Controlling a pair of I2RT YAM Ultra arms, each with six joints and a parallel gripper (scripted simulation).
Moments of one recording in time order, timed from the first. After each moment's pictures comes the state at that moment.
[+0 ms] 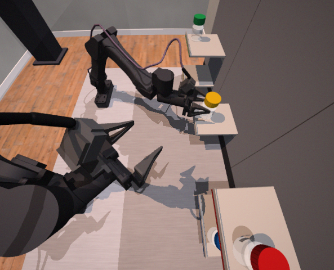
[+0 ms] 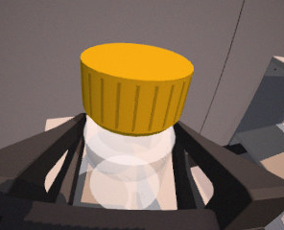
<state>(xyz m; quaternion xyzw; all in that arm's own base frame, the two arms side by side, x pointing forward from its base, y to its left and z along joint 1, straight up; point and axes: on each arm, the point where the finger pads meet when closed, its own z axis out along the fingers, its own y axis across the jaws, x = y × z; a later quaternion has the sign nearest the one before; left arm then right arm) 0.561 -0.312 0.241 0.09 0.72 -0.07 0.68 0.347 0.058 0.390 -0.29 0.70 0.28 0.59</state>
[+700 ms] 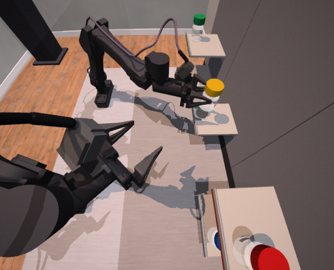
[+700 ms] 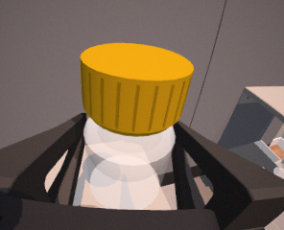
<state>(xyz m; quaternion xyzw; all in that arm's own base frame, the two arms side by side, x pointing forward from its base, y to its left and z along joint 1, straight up) 0.547 -0.322 0.307 0.10 0.71 -0.09 0.70 0.347 0.058 0.390 -0.29 0.70 0.28 0.59</state>
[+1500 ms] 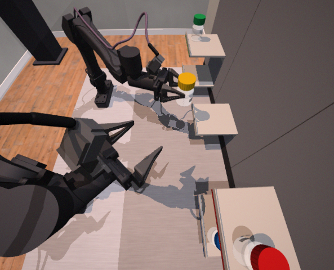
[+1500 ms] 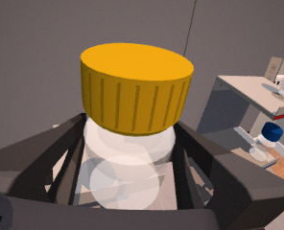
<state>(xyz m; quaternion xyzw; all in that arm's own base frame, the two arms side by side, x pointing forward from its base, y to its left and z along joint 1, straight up) 0.460 -0.307 0.316 0.10 0.70 -0.11 0.70 0.347 0.058 0.390 -0.29 0.70 0.28 0.59</state>
